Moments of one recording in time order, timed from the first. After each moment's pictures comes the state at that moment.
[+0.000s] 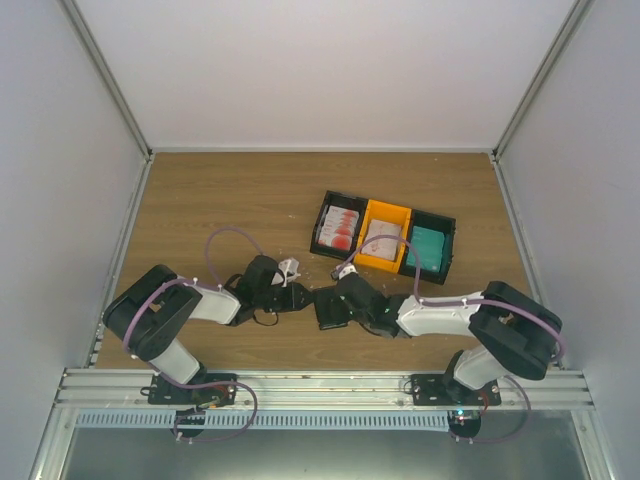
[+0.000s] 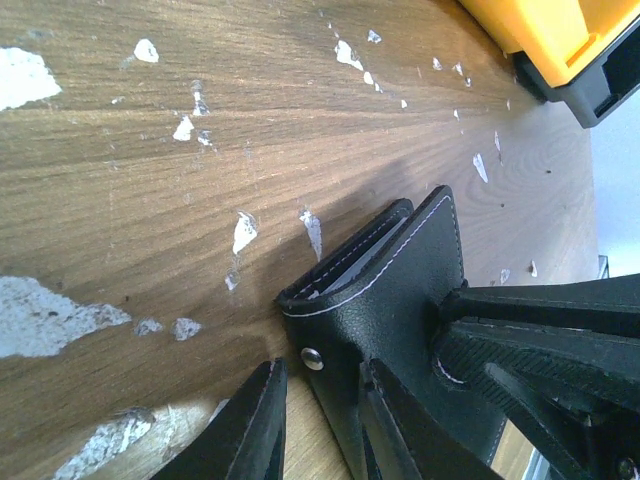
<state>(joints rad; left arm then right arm) -0.62 1.59 0.41 0.46 0.47 -0.77 0.98 1.50 0.56 0.08 0.13 0.54</state>
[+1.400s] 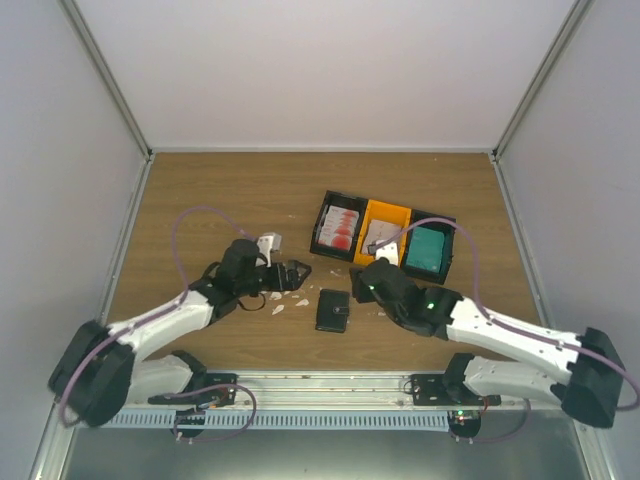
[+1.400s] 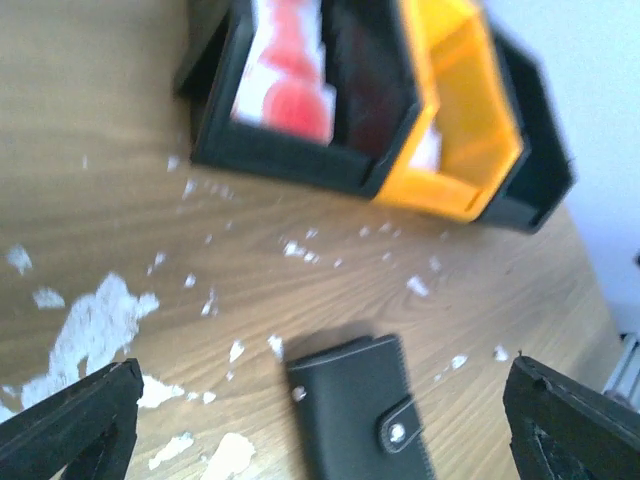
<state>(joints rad) -0.58 1.23 0.50 0.10 0.30 -0.63 1.01 1.08 0.68 -0.34 0.48 0.68</state>
